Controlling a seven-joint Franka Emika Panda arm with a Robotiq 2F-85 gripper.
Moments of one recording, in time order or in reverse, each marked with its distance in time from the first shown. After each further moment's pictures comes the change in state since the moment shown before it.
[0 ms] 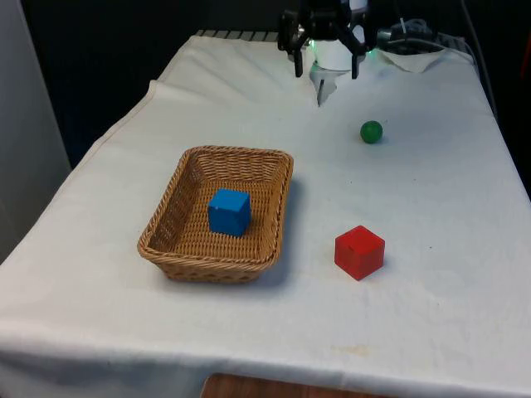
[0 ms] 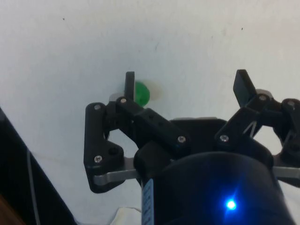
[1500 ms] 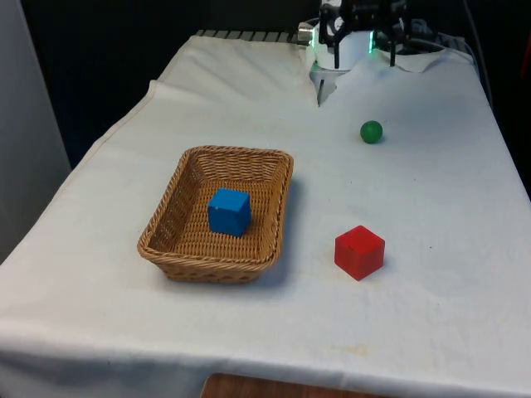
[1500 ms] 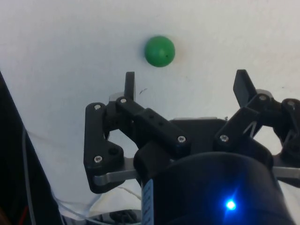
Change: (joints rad) arm 0.000 -0.166 0.131 -0.218 -0.040 0.045 -0.002
